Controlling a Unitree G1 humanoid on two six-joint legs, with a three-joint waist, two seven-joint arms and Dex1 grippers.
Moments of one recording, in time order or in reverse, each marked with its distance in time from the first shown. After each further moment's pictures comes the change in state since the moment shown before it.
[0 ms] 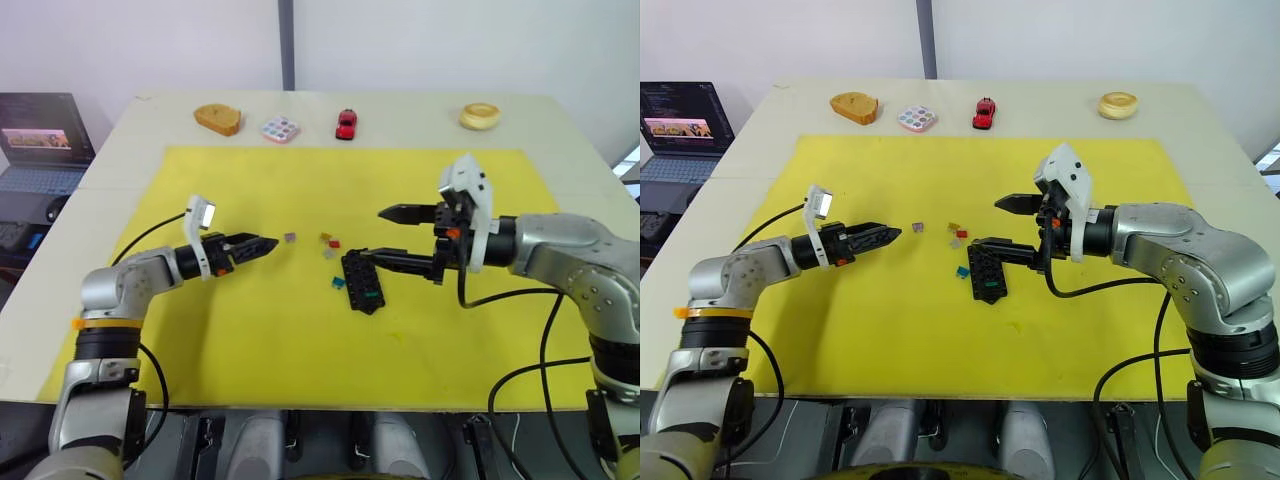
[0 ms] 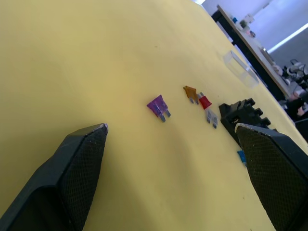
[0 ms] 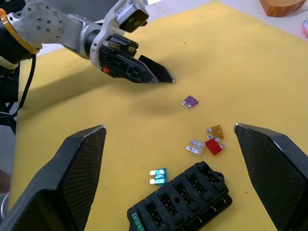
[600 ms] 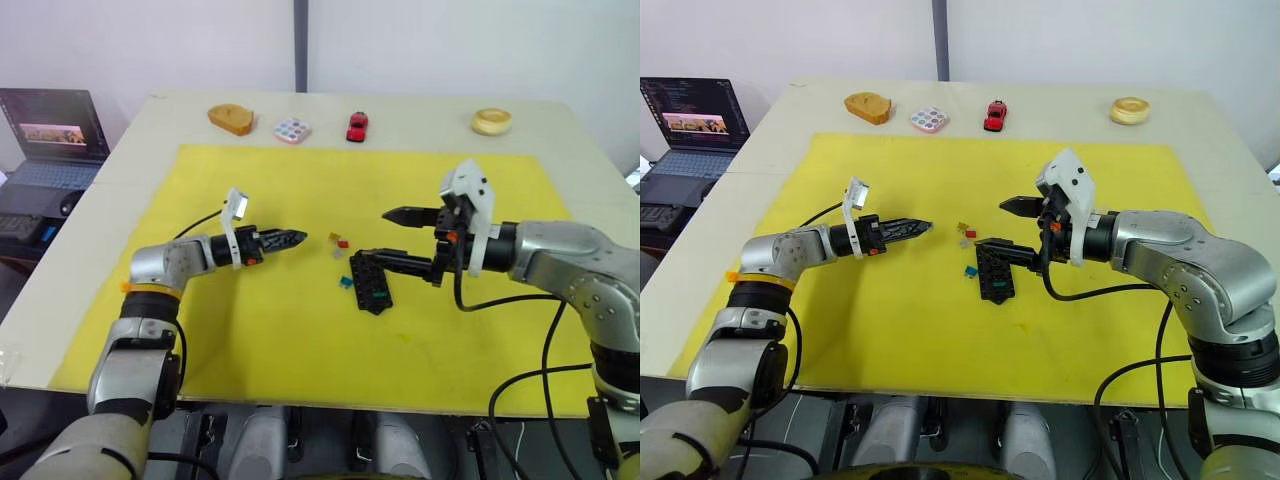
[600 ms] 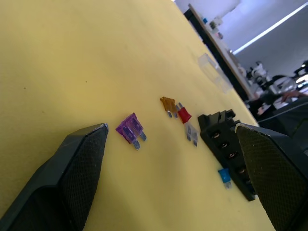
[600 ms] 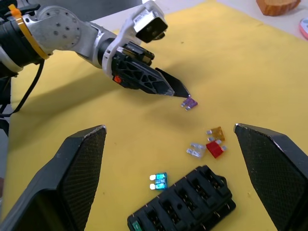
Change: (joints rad) left arm -0.213 -0.127 -0.080 0.344 0.084 -0.034 -0.140; right arm 0.042 0.004 -0.019 -0.032 0.020 0.008 -0.078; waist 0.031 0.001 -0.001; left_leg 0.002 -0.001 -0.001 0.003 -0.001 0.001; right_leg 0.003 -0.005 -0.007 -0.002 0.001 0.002
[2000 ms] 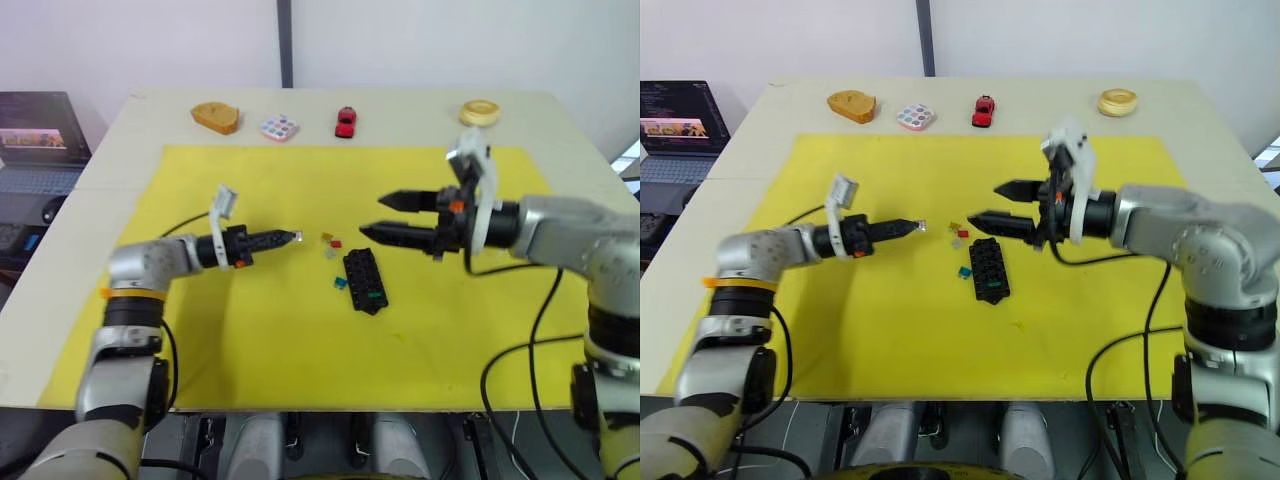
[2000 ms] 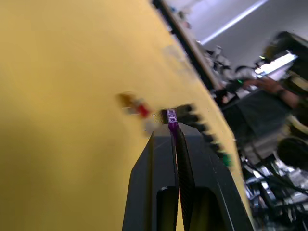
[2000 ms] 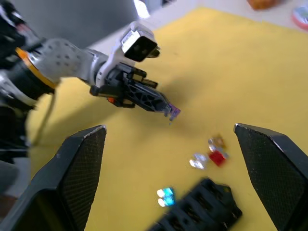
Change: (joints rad) left arm 0.048 0.123 0.084 -0.337 -0.120 0.252 -0.116; right arm -0.266 0.063 -0.076 0.186 0.260 0.265 -0.083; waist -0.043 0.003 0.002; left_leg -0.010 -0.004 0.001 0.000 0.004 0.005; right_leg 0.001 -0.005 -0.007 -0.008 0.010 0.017
